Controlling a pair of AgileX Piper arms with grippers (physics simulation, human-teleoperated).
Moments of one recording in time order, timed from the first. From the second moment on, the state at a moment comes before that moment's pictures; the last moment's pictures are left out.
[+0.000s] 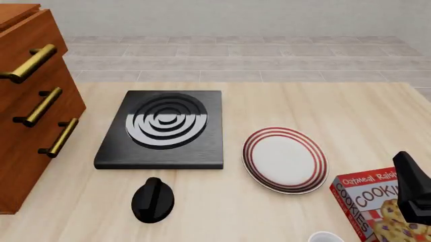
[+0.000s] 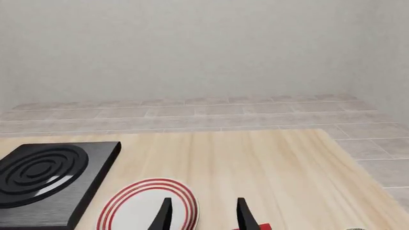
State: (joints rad) left arm 0.11 0.95 -1.34 0.72 0.28; right arm -0.01 0.03 -0.01 -0.02 0.03
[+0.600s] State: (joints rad) left arm 0.14 1.05 -1.35 0.82 0.20; right arm -0.01 0.02 -0.01 -0.02 0.03
